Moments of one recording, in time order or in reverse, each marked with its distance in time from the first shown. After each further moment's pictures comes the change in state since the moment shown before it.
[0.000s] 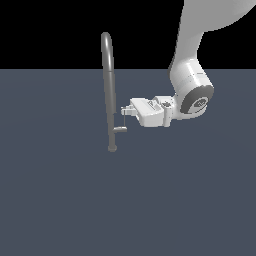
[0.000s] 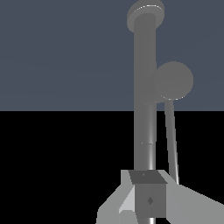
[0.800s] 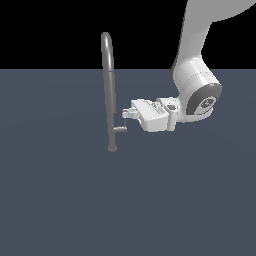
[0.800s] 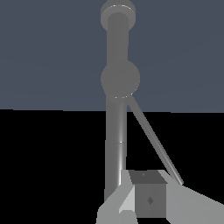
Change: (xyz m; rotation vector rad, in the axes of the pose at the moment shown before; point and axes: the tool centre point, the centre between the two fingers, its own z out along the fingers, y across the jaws) arm -0.001 0.030 0.000 0.002 0.005 -0.015
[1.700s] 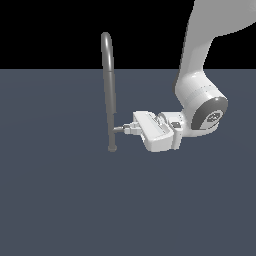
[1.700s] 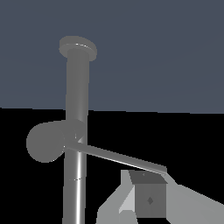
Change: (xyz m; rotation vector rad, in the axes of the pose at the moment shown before) arm 0.035 0.041 0.000 -0.008 -0.007 -0.012
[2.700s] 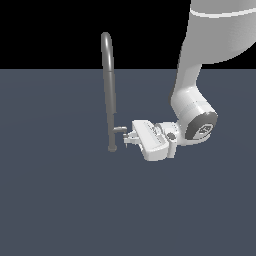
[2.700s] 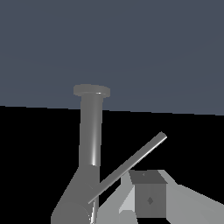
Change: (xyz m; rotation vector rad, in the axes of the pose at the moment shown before) arm 0.043 -0.013 0.000 -0.010 -0.008 -0.014
